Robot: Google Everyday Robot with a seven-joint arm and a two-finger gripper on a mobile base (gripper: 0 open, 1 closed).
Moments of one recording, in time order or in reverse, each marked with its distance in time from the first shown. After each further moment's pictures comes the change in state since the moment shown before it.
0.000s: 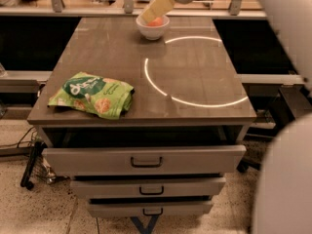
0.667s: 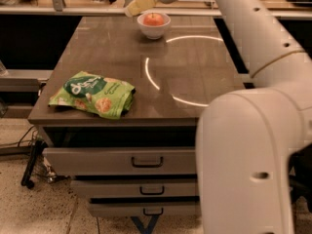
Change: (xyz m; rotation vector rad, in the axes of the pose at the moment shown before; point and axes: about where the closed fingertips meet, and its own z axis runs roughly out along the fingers) arm -0.002 -0.042 0.082 0.025 -0.023 0.204
